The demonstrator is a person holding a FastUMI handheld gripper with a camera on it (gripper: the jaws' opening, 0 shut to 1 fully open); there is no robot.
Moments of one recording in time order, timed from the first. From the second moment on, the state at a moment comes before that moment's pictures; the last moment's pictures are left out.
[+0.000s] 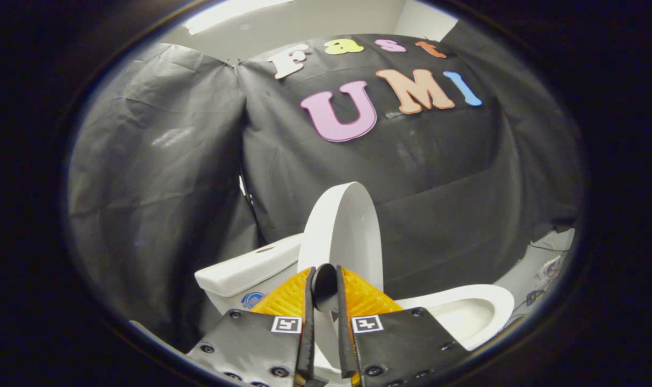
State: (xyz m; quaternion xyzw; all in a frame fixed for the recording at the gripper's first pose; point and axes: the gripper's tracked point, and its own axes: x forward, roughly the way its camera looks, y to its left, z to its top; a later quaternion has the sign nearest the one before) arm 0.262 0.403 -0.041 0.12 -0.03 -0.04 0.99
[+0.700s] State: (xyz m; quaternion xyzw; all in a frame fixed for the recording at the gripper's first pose) arm 0.284 0.446 -0.038 0.08 -0.02 0.04 1.00
